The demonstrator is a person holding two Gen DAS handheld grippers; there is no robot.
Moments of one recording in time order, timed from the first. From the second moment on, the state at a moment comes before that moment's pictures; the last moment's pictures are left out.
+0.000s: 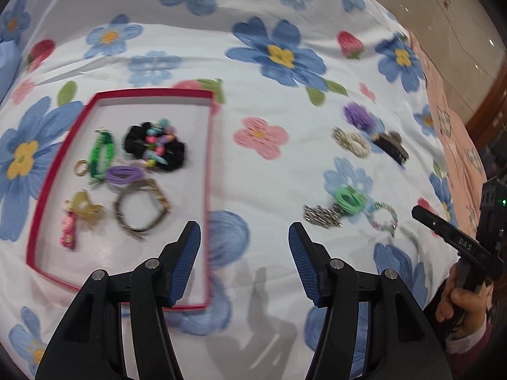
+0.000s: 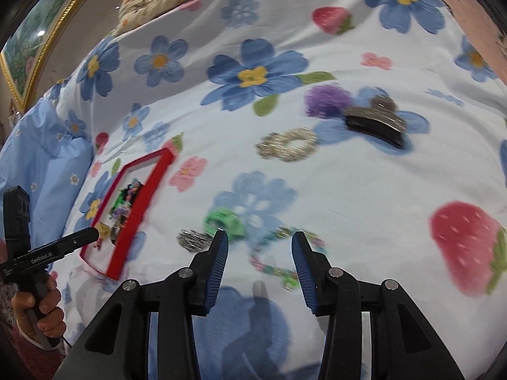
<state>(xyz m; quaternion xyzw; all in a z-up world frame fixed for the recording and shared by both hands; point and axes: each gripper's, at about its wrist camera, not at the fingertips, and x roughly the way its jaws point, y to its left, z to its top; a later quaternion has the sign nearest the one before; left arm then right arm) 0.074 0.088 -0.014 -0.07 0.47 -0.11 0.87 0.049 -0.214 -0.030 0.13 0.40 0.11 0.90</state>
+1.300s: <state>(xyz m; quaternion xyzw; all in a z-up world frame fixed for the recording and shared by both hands) 0.153 -0.068 -0.072 0.04 0.52 -0.24 0.82 0.073 -0.223 -0.077 0.07 0.45 0.08 0.88</state>
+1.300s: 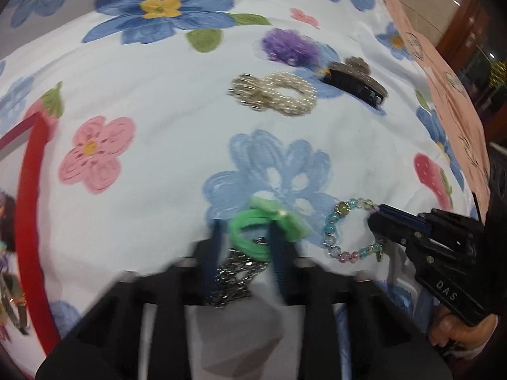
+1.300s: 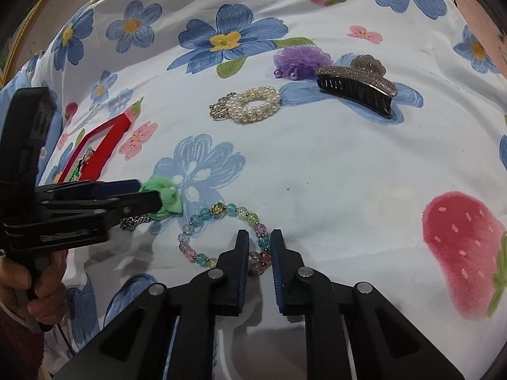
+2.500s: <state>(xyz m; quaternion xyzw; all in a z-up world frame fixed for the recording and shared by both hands) 0.068 0.136 0.002 -0.11 0.44 -0.12 0.88 0.065 -0.108 0.012 0.06 0.37 0.23 0.90</state>
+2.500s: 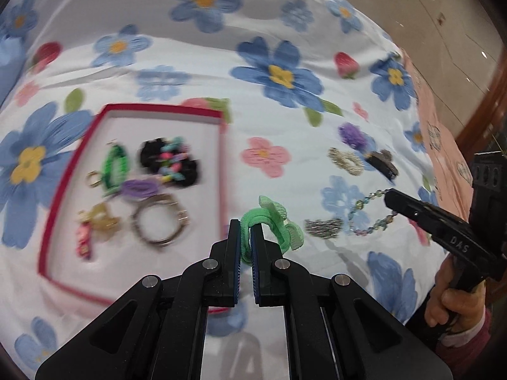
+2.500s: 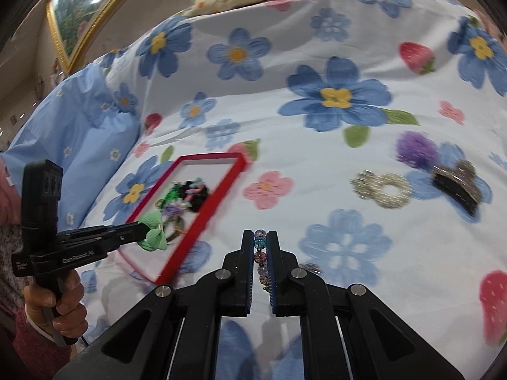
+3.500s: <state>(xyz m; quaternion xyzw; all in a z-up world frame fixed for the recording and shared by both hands) 0.044 0.264 -0.032 -0.18 0.46 -0.01 0.87 0.071 0.068 -0.007 0.01 0.40 0.38 0.84</state>
